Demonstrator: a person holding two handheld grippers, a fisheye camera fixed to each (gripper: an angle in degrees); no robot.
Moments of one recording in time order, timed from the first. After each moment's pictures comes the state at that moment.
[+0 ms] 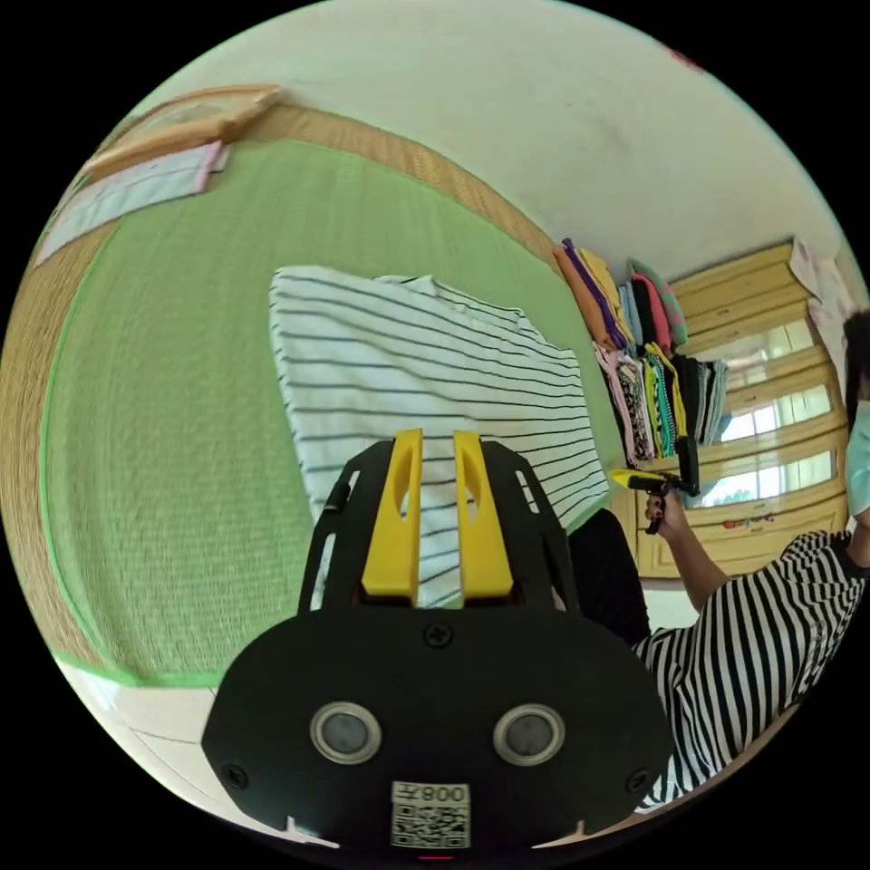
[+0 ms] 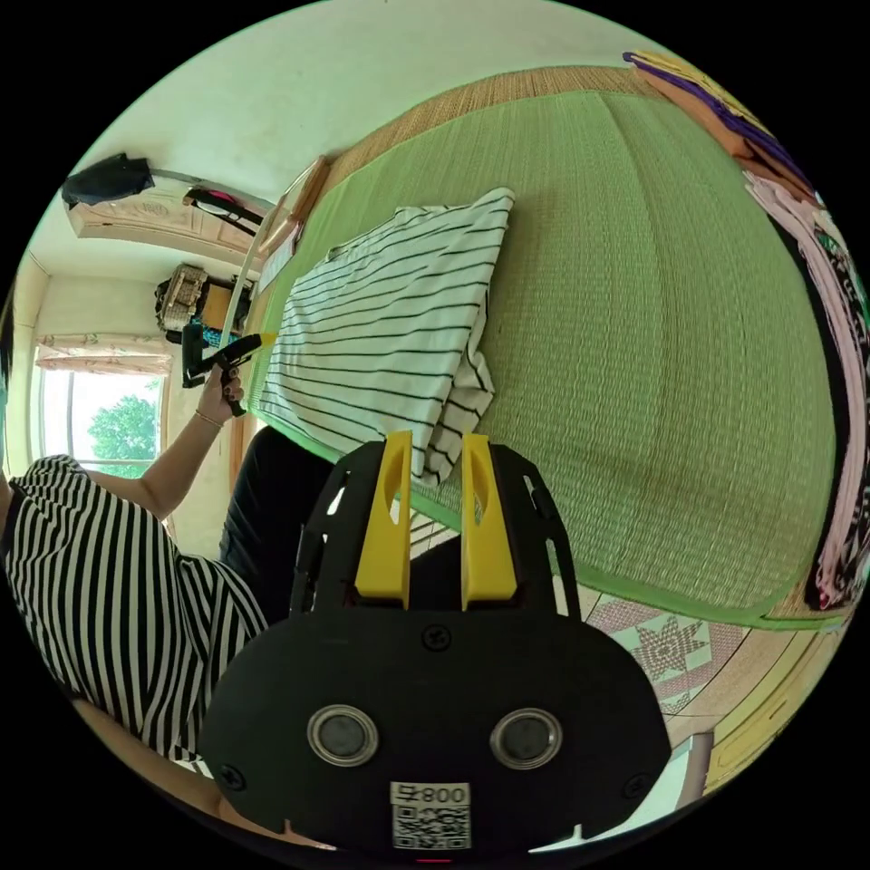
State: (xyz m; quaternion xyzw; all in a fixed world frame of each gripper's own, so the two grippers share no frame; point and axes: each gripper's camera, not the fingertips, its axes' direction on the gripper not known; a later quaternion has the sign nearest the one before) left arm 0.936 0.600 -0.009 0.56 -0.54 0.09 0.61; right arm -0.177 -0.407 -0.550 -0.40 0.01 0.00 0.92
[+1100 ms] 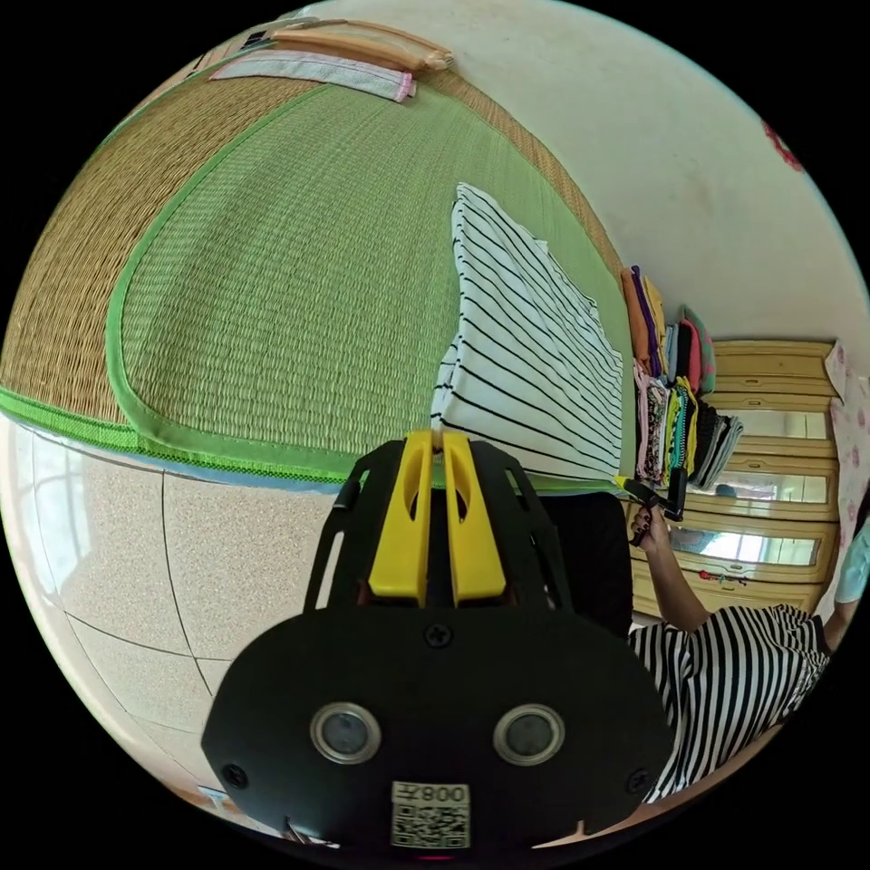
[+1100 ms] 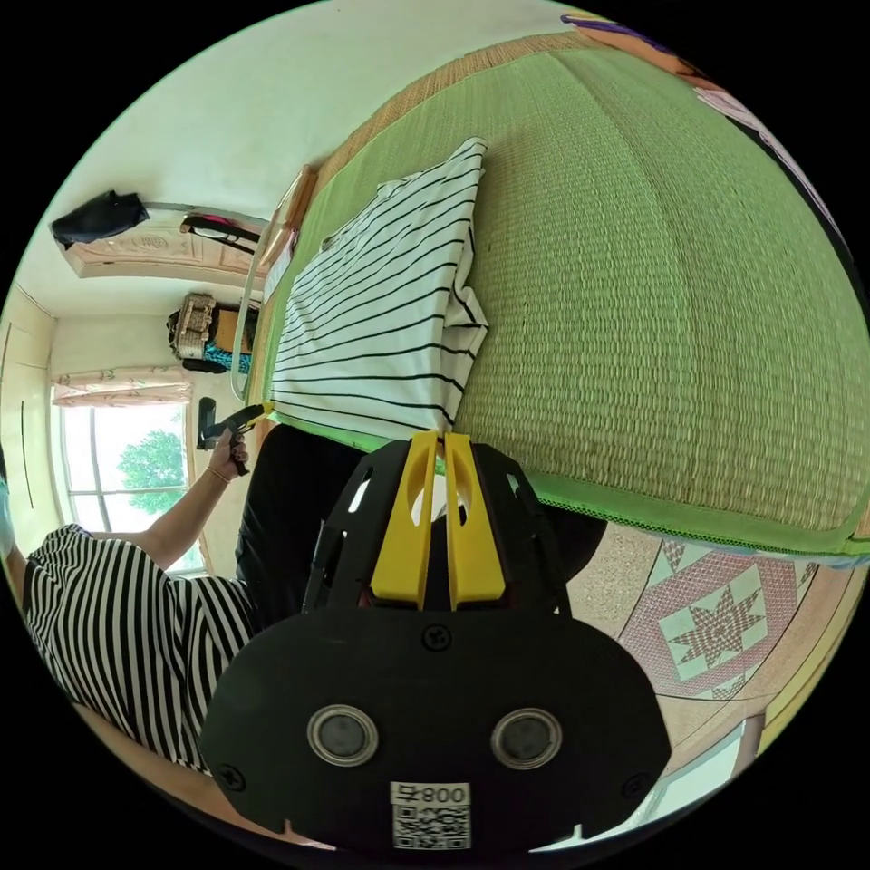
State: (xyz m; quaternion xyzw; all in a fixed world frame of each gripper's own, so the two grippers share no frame) left arm 0.886 0.788 0.073 0.63 -0.46 -0.03 0.63; right arm -0.163 -0.331 -0.554 -0.39 -0.02 0.07 0.92
